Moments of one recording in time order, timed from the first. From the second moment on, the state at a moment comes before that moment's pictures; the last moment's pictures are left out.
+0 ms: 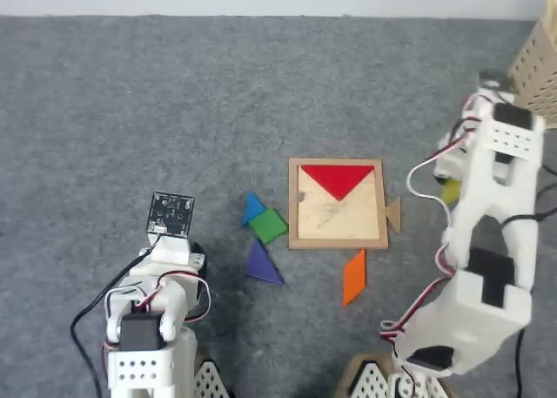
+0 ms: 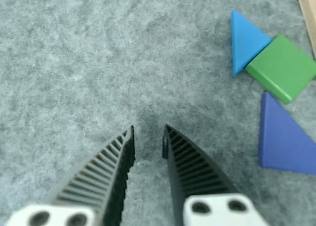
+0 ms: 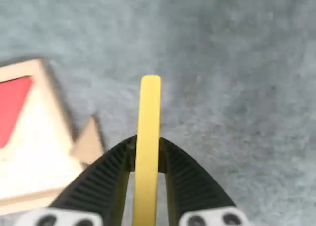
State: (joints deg) left arm -7.8 -103.4 97.1 72.2 -4.2; right arm 12.2 11.1 -2.1 79.3 3.8
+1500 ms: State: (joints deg) left arm -7.8 -103.4 97.1 72.2 -4.2; right arm -17.3 6.9 17.2 55.6 12.8
